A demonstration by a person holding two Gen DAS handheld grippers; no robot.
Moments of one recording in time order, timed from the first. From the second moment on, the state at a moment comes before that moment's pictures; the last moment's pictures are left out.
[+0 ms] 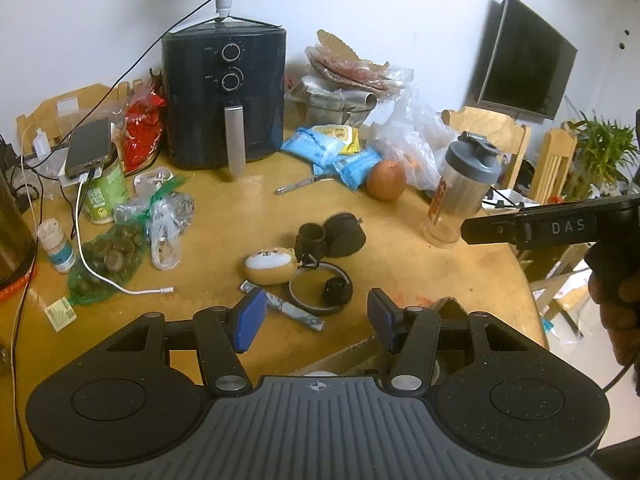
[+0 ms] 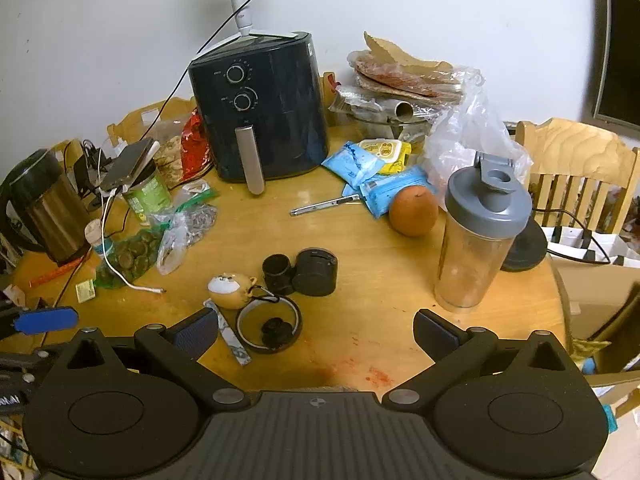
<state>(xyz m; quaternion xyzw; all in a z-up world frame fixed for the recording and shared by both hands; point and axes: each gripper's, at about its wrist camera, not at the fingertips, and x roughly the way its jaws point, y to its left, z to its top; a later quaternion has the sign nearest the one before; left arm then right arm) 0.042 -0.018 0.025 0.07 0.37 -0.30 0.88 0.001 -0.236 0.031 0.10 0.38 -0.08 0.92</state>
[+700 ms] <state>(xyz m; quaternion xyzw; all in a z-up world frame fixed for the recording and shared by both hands) 0.046 -0.021 0.012 0.04 0.41 -0.19 0.89 0.027 -0.279 -0.002 0.04 0.38 -0.01 0.92</state>
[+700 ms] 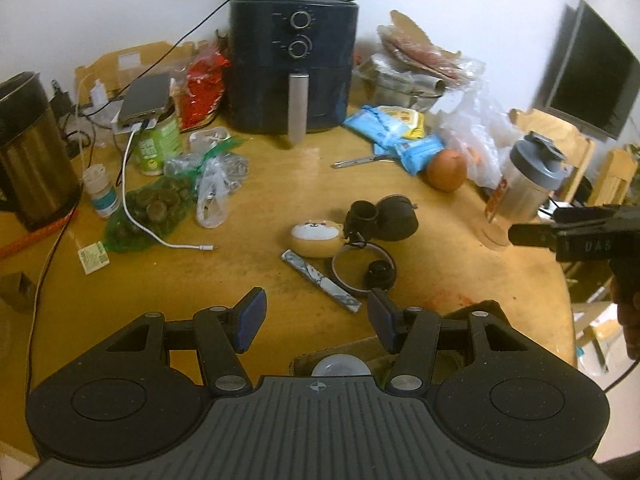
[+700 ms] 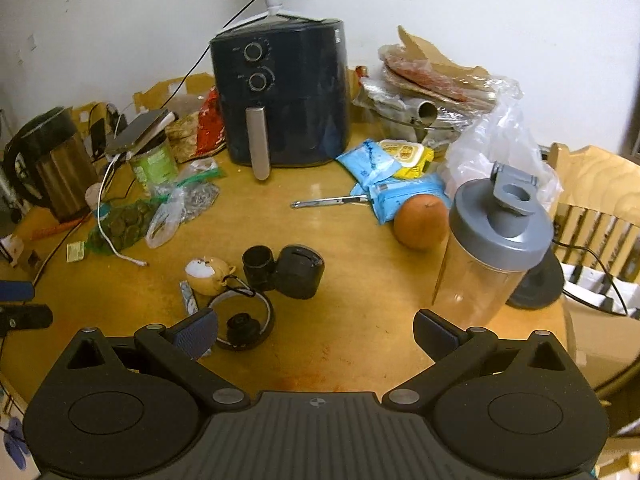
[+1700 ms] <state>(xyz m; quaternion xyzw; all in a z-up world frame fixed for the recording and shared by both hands) 0.069 -0.023 -0.005 0.04 0.44 -0.21 0.87 0.128 -0.274 -0.066 0.05 0.44 0.05 0.89</state>
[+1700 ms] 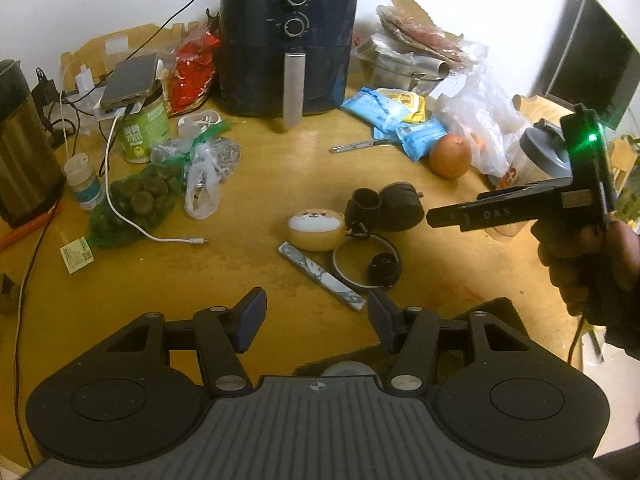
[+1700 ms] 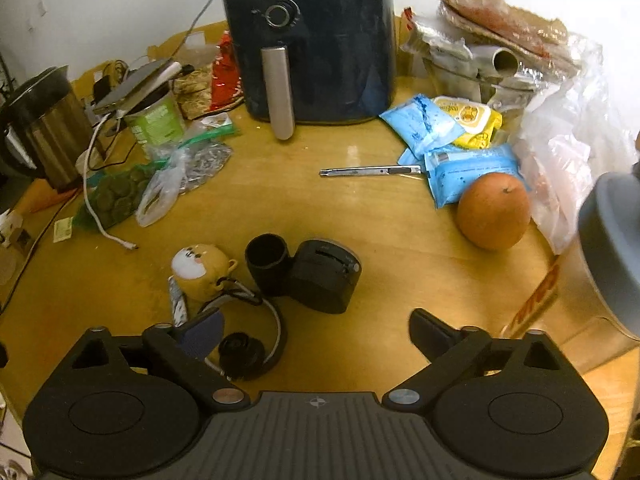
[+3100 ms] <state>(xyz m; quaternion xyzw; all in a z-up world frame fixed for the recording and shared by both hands) 0.074 -0.006 -0.007 0.03 0.45 -0.20 0.87 0.162 -0.298 -0.096 0.09 0.48 0.01 0.87</state>
